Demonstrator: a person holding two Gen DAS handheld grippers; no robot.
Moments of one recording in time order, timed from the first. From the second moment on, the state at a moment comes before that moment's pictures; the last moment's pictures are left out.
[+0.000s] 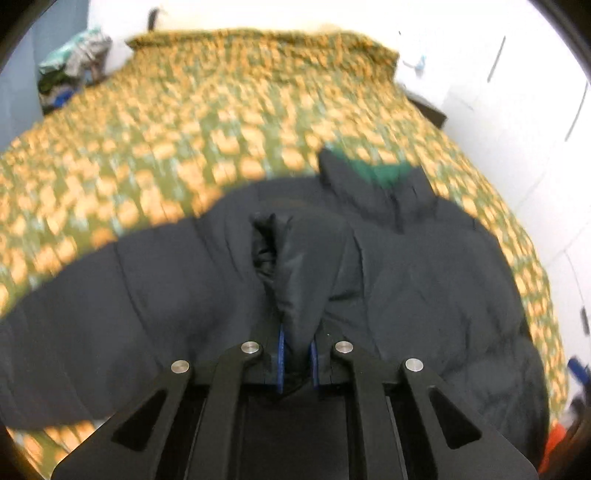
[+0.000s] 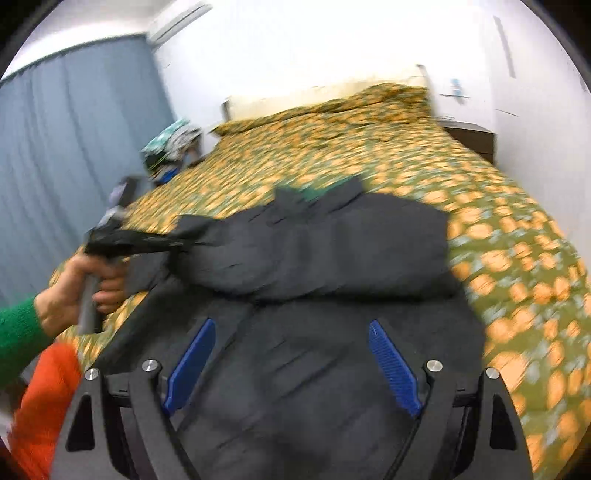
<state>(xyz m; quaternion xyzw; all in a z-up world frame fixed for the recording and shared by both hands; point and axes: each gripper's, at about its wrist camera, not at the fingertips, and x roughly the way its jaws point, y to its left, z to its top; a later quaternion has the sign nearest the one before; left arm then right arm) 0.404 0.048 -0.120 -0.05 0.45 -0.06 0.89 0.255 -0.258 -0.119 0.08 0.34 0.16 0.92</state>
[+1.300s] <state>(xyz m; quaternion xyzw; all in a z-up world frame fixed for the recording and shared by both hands) 0.416 0.060 -0.227 0.00 0.45 -0.03 0.89 0.503 -0.290 -0.212 0.12 0.50 0.07 0.85</state>
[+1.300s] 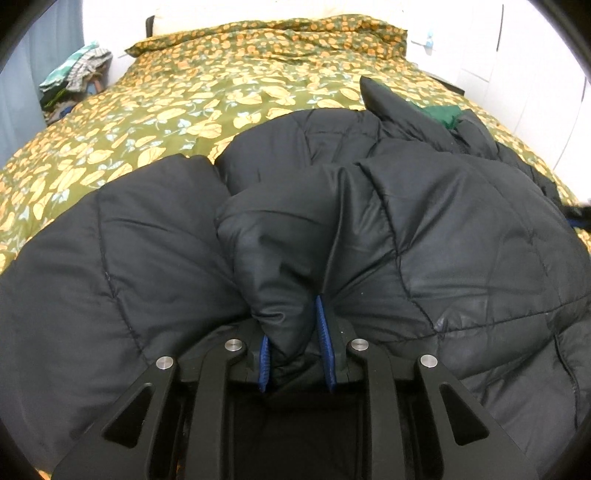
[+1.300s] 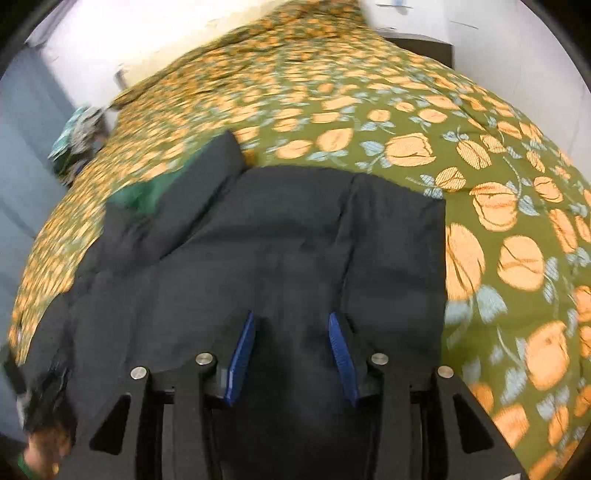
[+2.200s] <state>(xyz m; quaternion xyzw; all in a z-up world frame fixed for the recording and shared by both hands) 0.286 0.179 -0.136 -0.04 0.47 0.05 0.88 0.269 -0.219 -0.146 0.10 0.46 0.13 0.87</state>
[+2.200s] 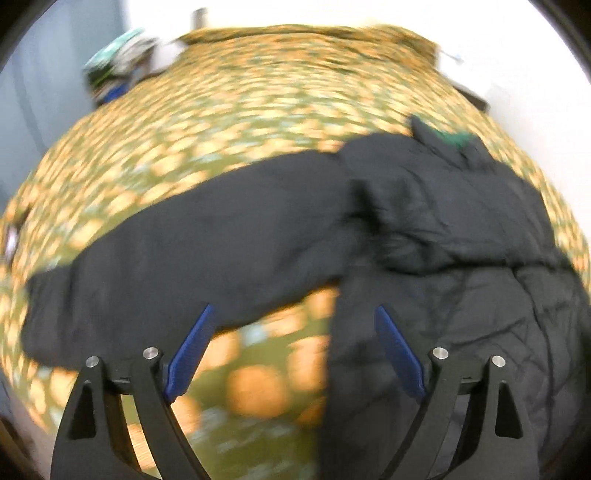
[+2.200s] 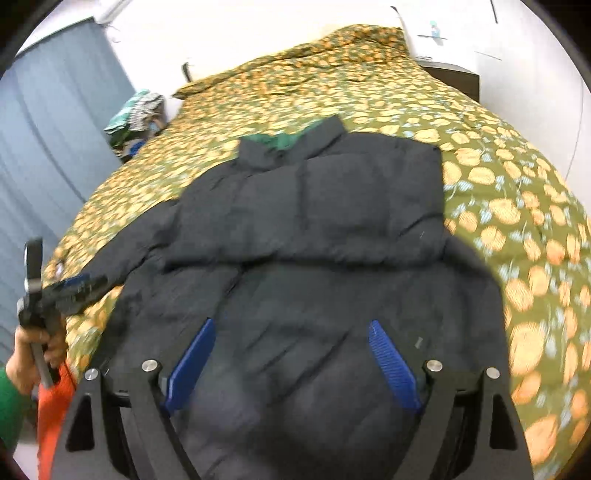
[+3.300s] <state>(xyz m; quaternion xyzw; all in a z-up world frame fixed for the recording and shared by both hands) 0.312 0.383 -0.040 -0.11 0.40 0.25 0.87 0.176 -0.185 -0.135 0.11 0.43 0.17 0.88</state>
